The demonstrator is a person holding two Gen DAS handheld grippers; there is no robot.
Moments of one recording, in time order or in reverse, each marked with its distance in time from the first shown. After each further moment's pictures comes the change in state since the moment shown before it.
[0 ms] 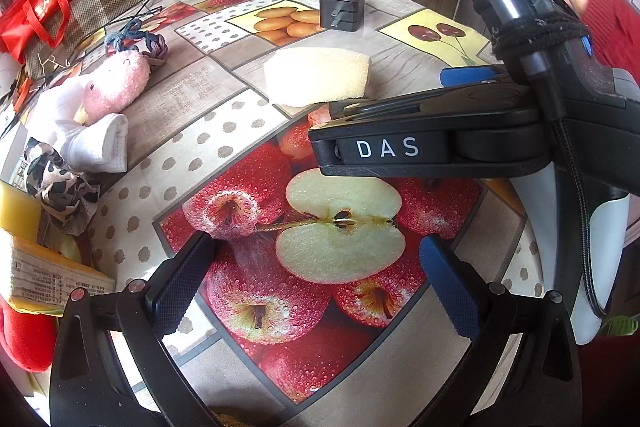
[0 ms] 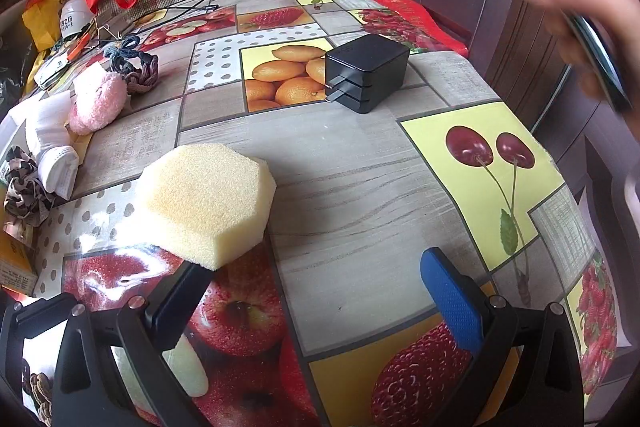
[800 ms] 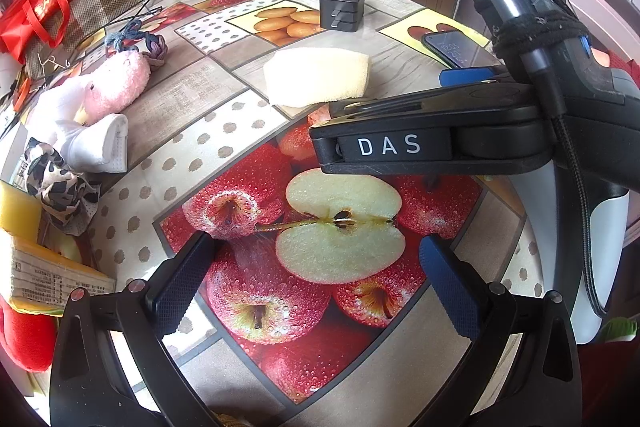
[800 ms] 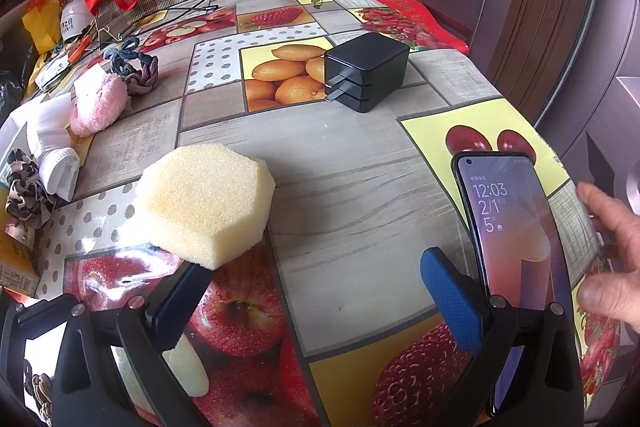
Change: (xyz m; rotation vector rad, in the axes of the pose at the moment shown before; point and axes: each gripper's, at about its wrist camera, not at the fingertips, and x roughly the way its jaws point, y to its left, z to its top) left arm 0.000 -0.001 0.000 0.002 -0.010 0.001; right arm 0.001 -0.001 0.000 0.004 0.005 0.006
